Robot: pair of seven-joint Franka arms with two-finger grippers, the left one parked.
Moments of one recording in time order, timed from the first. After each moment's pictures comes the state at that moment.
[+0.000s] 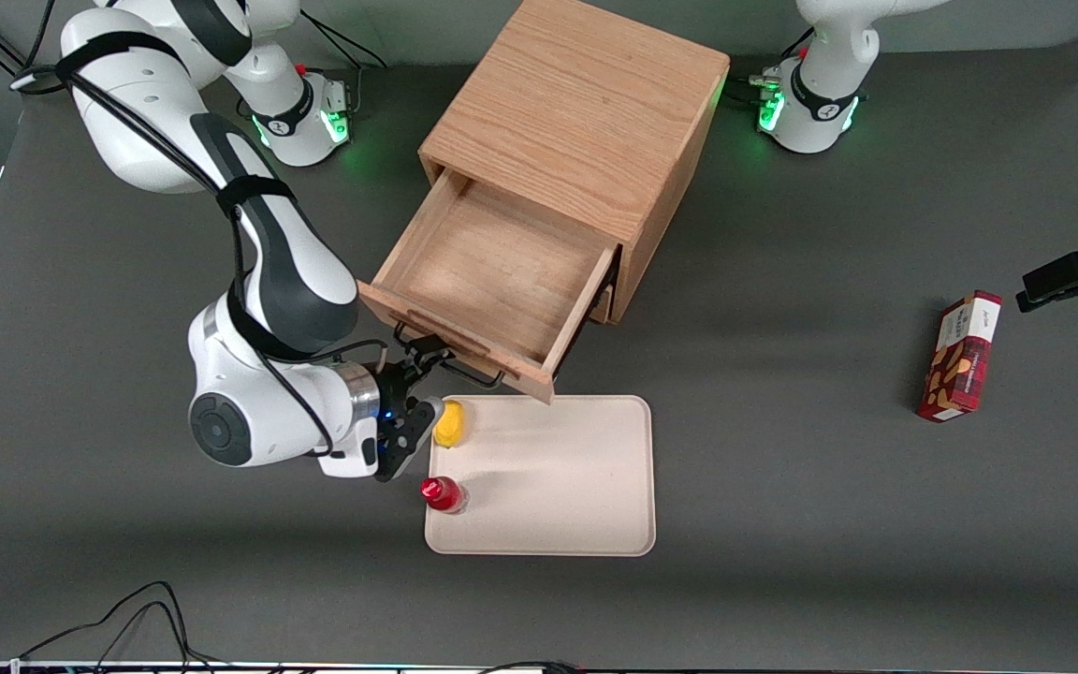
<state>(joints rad) 0.17 0.79 0.28 -1.08 0.27 1.64 -0.42</state>
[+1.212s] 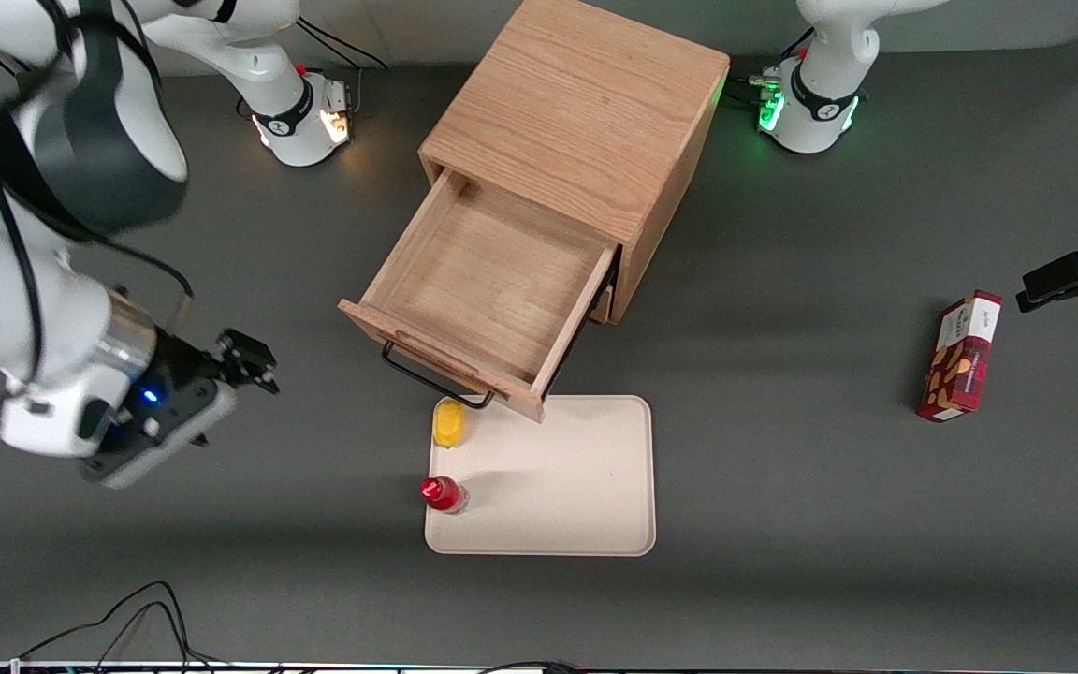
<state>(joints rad) 0.16 0.44 0.11 -1.03 0.01 1.57 -0.29</state>
